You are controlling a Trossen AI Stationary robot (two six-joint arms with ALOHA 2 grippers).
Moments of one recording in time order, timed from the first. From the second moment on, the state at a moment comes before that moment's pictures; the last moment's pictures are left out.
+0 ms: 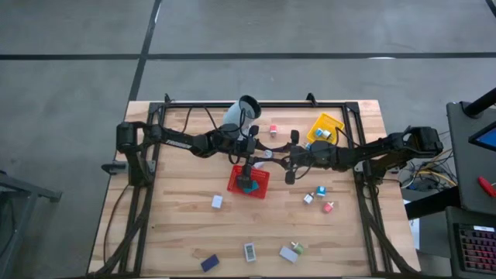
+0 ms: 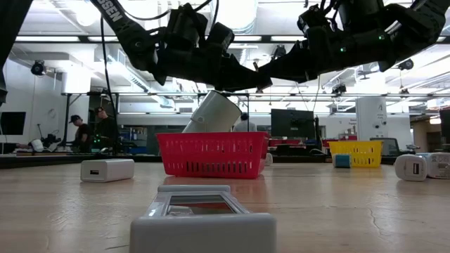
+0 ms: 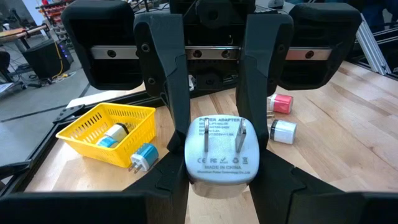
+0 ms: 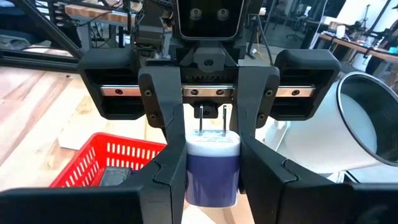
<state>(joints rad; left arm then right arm) 0.21 1.83 0.94 0.65 0.36 0.28 -0.04 1.38 0.46 0.76 0.14 -0.13</state>
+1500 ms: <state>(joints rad) 0.20 1.87 0.96 0.64 0.37 0.30 -0.03 1.38 0.46 0.74 0.17 -0.15</state>
